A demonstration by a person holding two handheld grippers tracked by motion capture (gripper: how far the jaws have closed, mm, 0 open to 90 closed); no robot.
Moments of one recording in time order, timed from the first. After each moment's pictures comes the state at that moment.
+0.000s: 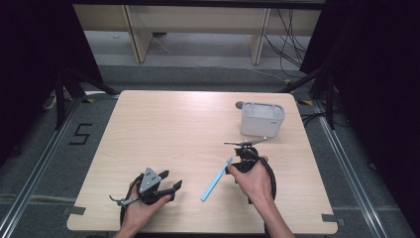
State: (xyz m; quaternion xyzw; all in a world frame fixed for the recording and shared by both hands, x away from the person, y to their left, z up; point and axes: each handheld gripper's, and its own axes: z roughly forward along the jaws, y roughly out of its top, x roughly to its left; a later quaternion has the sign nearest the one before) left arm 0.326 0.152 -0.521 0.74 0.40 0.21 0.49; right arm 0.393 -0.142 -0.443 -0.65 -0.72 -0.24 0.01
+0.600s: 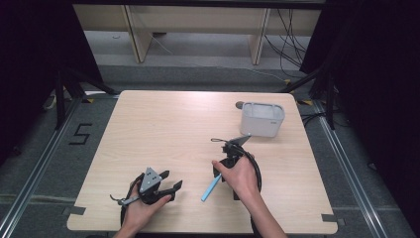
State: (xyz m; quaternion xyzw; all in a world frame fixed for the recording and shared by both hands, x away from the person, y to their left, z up) left arm 0.327 0.151 -0.522 0.75 0.40 0.20 0.49; right arm 0.415 -0.111 -0.456 -0.69 -0.71 -0.15 0.05
